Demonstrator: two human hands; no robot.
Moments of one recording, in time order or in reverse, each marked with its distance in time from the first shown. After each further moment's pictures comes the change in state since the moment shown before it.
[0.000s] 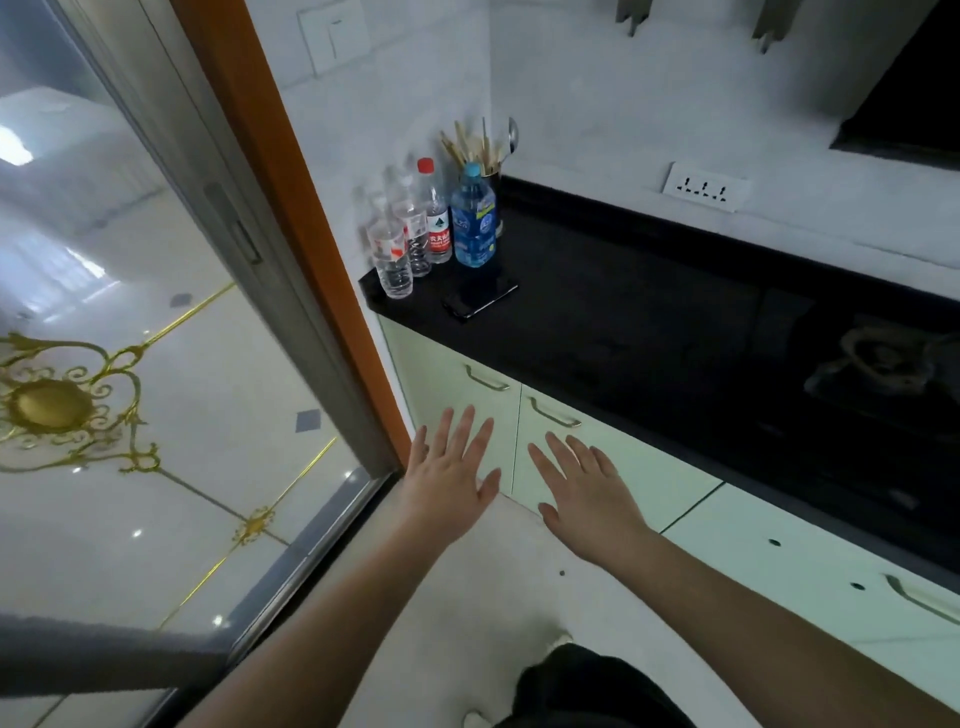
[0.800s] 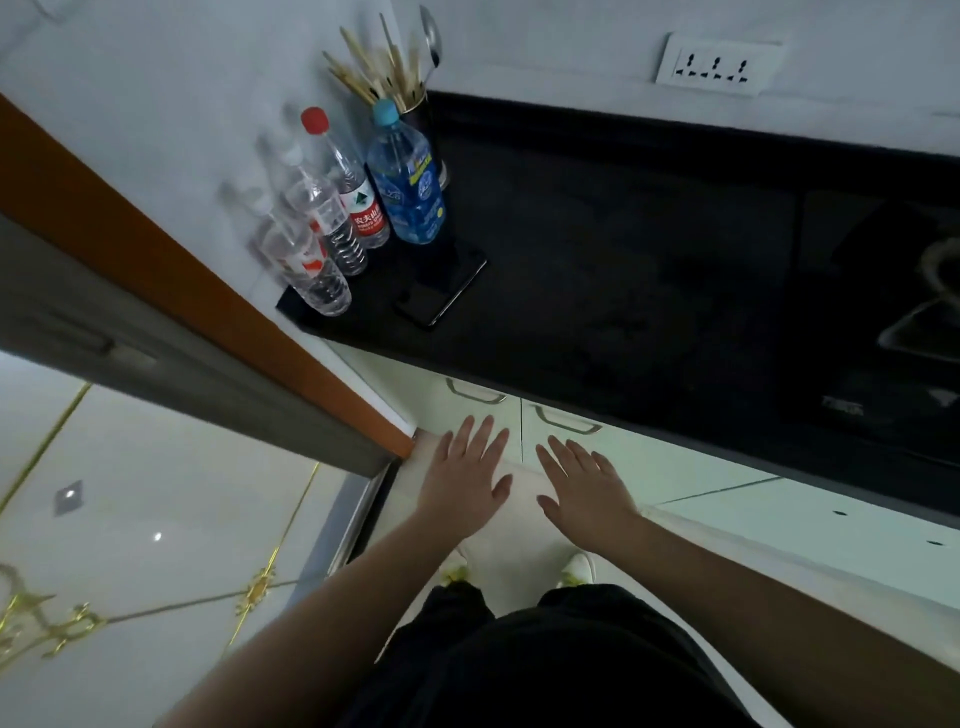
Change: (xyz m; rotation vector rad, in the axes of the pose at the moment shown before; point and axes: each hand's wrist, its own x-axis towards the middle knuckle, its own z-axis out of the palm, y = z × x) left_hand 0.163 -0.039 0.072 0.087 -0.315 0.323; right_hand 0.150 0.035 0.081 0.178 -0.265 0.211
